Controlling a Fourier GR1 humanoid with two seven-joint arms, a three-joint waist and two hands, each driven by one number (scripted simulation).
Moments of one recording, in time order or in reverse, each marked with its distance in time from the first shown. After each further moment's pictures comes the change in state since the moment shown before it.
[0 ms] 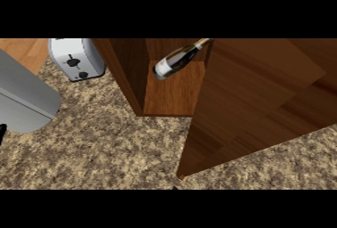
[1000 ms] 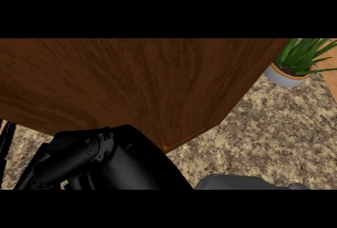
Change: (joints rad) left arm -0.107 -0.069 -0.015 0.019 -0.008 0.018 0.085; right arm -0.764 0.070 -0.175 0.476 -0.279 -0.321 0.008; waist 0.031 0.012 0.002
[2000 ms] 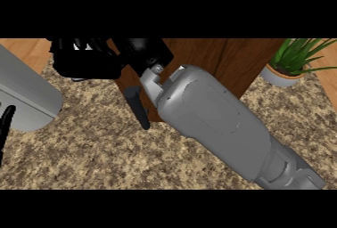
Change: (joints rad) left arm -0.048 -0.058 0.066 0.028 -0.044 -0.012 0.078; right arm -0.325 0.021 -0.302 0.707 -0.069 0.250 -0.360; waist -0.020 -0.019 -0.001
